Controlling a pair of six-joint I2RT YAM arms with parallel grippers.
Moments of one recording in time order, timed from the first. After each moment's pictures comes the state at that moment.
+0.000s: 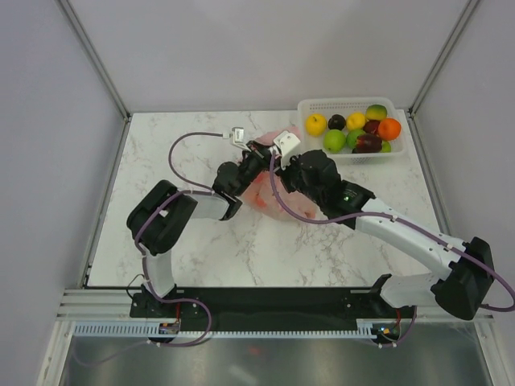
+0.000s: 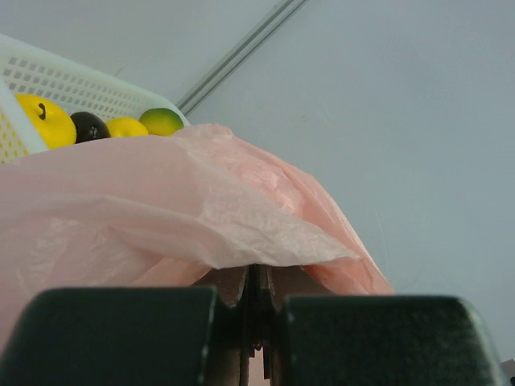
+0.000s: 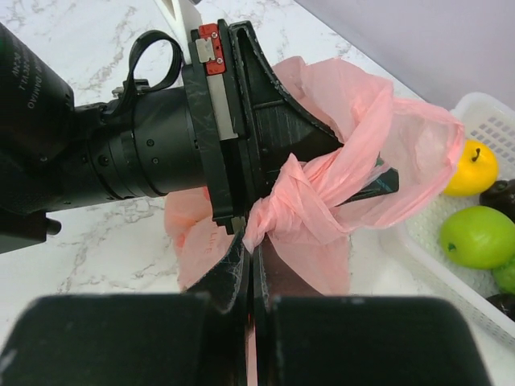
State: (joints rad) left arm -0.66 1.91 0.92 1.34 0.06 -0.91; right arm 0.82 1.28 1.07 -0.11 0.20 -0.13
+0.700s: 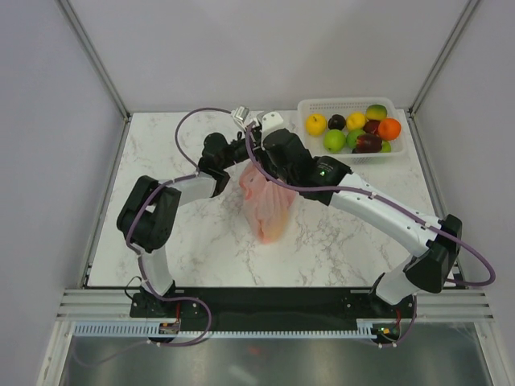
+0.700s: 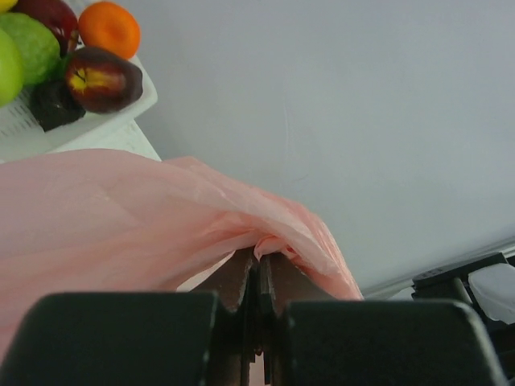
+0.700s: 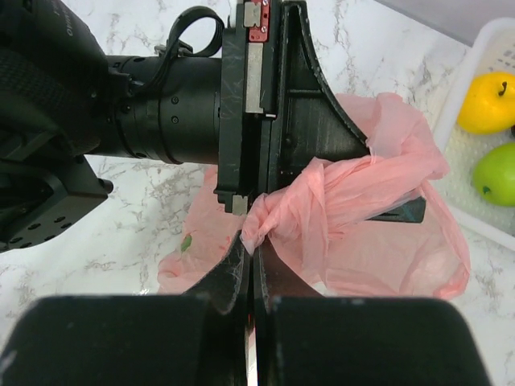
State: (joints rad) left arm -0.48 1.85 1.09 1.03 0.67 -1.23; right arm 0.91 1.55 1.56 -0.52 0.39 0.18
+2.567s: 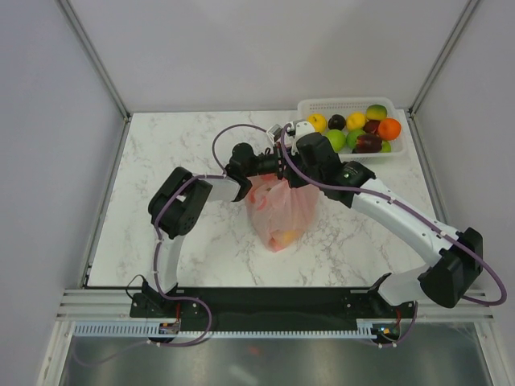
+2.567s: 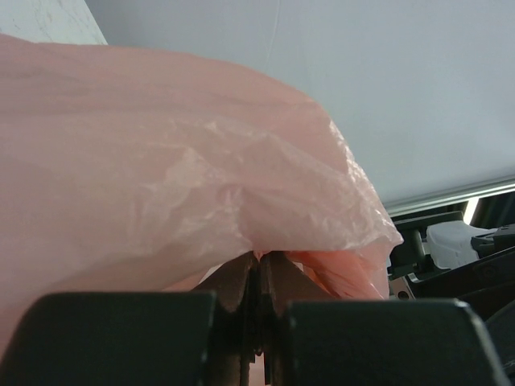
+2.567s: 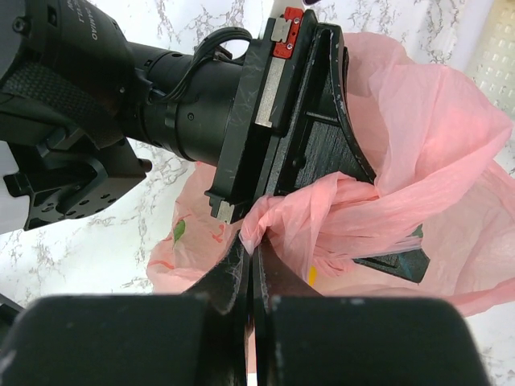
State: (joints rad) left arm -0.61 2.12 1.22 1.11 0.87 -1.47; right arm 0.72 1.40 1.30 -0.51 0.14 0.31
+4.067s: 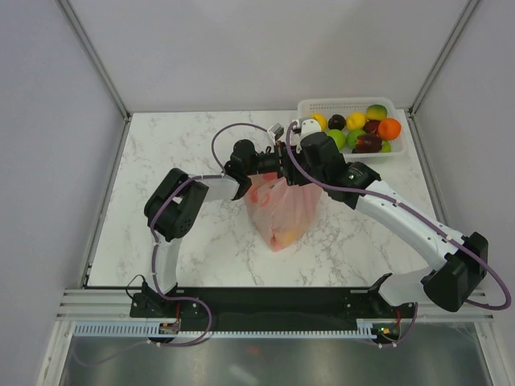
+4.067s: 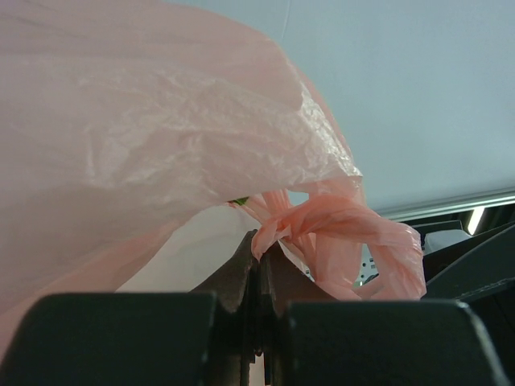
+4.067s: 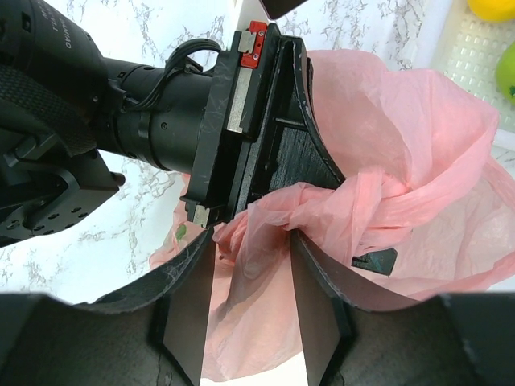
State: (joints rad) left arm -0.61 2.09 1.22 1.00 0.86 -1.44; right arm 0.70 1.37 1.29 -0.51 0.19 0.31
